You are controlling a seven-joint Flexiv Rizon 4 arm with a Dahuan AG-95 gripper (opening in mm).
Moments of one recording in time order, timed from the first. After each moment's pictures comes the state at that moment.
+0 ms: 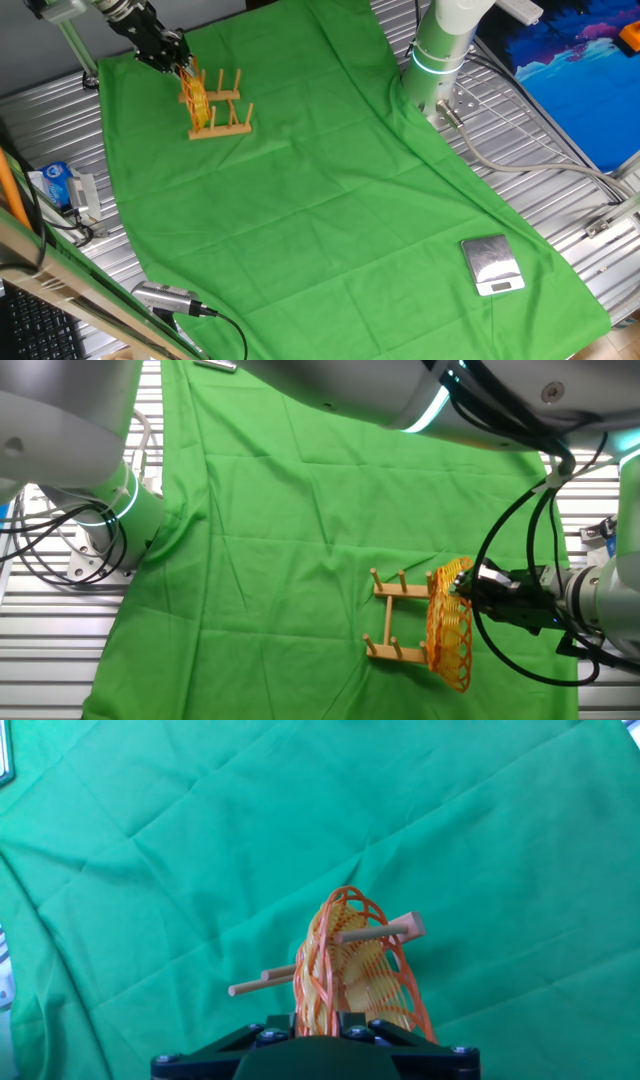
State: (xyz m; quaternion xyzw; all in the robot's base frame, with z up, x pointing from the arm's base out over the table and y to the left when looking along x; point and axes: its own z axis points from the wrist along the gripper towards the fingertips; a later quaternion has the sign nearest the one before) arm 0.561 -0.183 0.193 0.49 -0.84 -0.21 0.09
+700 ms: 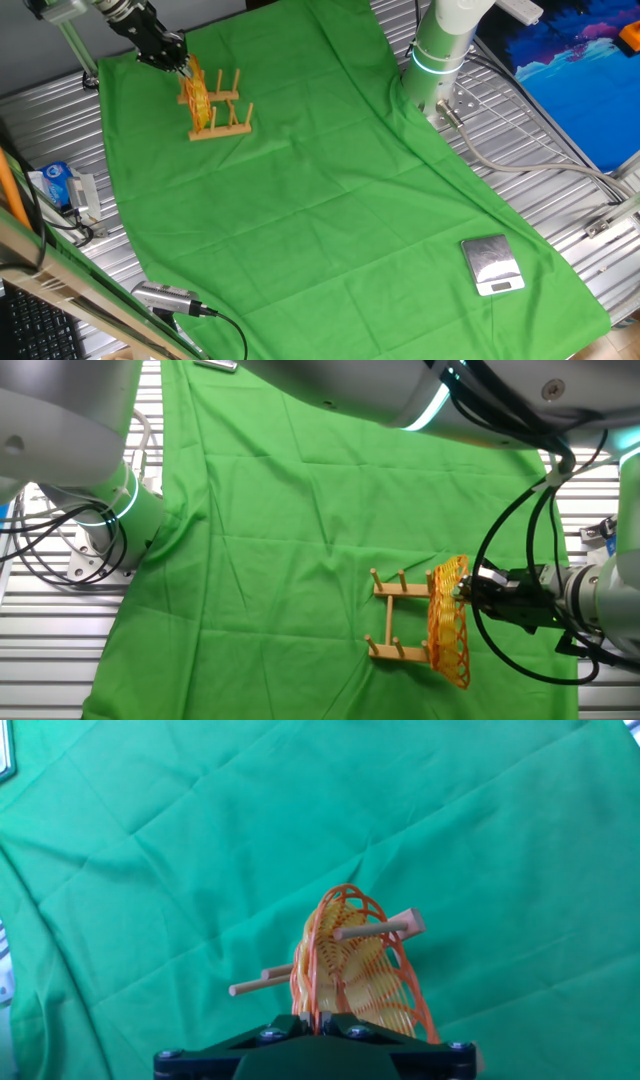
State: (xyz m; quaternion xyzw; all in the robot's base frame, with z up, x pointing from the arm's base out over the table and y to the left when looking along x) arm 0.560 -0.183 0.193 0.49 -0.84 -0.21 0.09
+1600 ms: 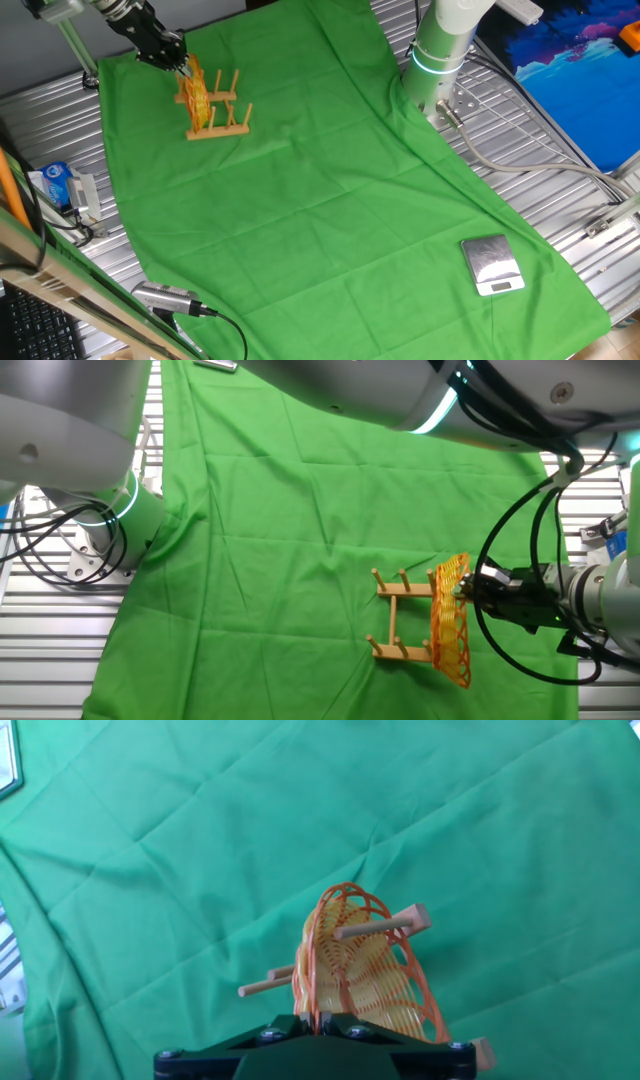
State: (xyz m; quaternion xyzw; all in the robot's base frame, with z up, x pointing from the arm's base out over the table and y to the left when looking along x) arm 0.560 -0.181 0.197 0.48 -0.85 -0.22 0.10
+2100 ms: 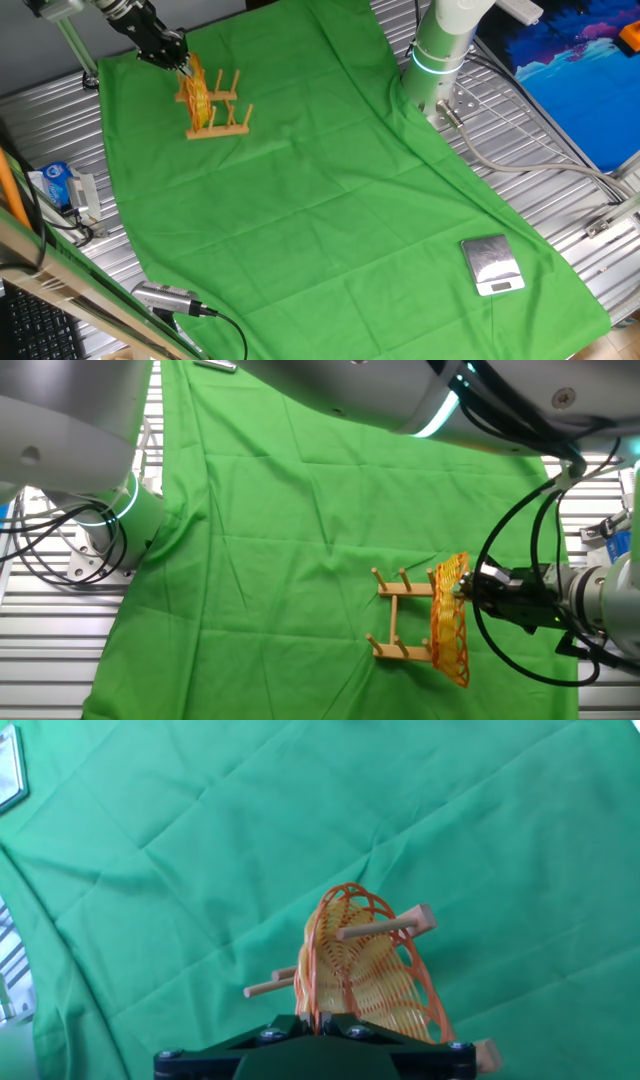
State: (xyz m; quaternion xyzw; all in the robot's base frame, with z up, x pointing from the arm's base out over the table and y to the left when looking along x) arm 0.560 -0.181 0.199 0.47 -0.85 -0.23 0.10
